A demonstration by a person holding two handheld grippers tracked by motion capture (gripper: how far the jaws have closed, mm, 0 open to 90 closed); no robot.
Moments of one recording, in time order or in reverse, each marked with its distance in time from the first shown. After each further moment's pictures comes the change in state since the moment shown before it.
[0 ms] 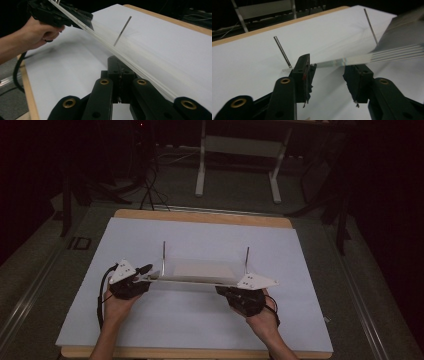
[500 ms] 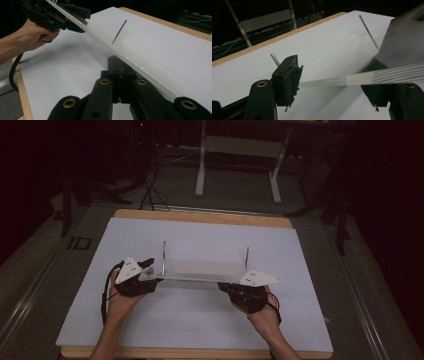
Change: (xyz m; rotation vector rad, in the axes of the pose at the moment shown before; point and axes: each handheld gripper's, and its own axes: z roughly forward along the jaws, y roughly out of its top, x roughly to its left) left arm -0.008 0.013 0.010 -0.044 -0.002 0.095; right arm -0.006 0.005 -0.002 -0.011 -0.021 0.008
